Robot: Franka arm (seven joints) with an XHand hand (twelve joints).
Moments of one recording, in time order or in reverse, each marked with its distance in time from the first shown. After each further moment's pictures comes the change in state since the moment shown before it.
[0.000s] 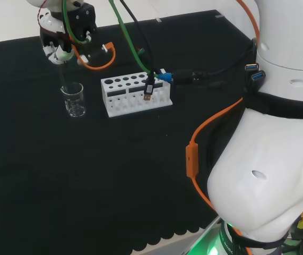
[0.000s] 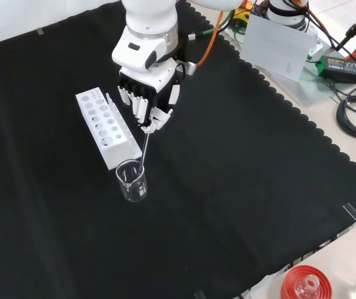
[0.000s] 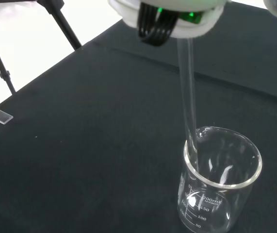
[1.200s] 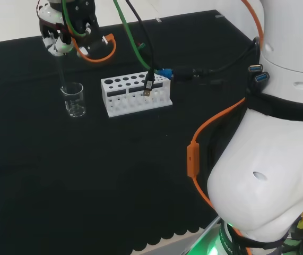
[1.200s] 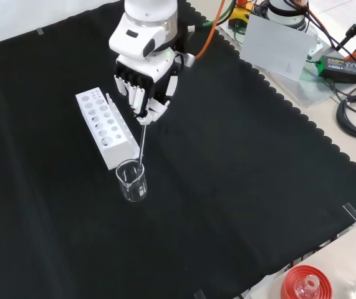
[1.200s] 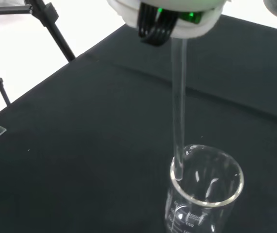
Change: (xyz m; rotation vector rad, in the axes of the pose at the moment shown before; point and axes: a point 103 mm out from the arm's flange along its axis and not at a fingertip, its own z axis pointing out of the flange) arm -0.007 -0.002 -0.024 -0.018 -0.022 0.016
